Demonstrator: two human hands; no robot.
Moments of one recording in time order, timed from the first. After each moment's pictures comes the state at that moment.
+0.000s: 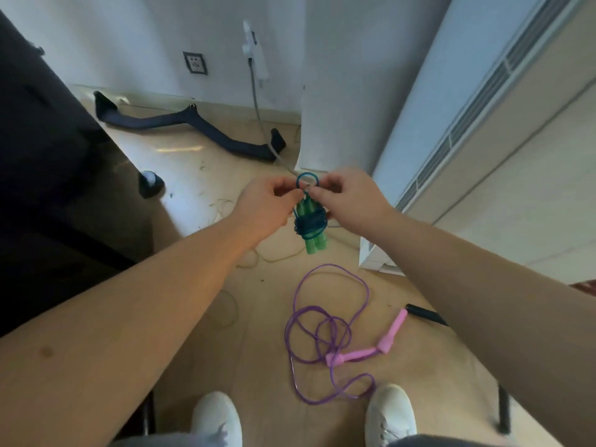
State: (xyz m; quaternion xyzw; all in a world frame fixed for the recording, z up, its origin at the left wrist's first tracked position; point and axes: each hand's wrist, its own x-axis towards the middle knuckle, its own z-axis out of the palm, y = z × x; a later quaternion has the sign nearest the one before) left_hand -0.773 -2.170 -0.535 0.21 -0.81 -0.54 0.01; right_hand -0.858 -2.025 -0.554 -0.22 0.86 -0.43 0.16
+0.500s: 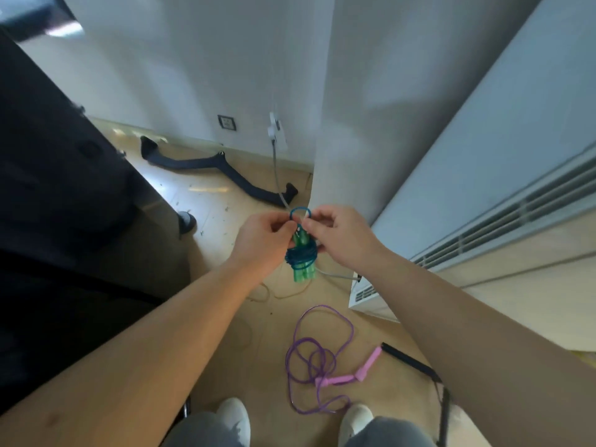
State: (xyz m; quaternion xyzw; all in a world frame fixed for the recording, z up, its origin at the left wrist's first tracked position) left_hand -0.820 -2.200 -0.297 0.30 -0.76 -0.58 0.01; right_hand -0.911 -2.069 -0.317 -0.19 0.80 -0.50 0.27
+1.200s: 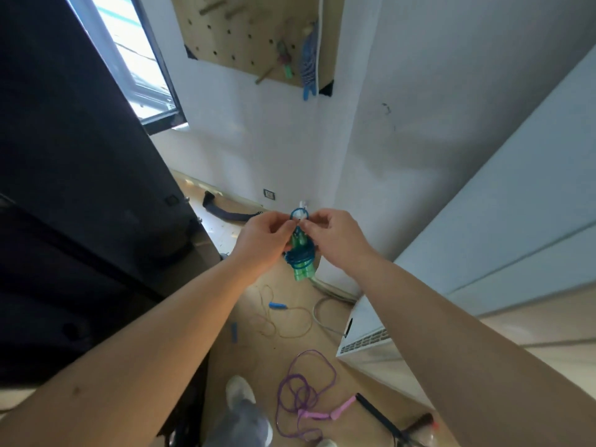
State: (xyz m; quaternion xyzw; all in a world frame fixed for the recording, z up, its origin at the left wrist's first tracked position) left_hand -0.833 -2.214 0.045 0.33 -0.74 -0.58 0.10; right_hand -0.942 -2.099 0.035 -0.26 0.81 -0.47 0.24
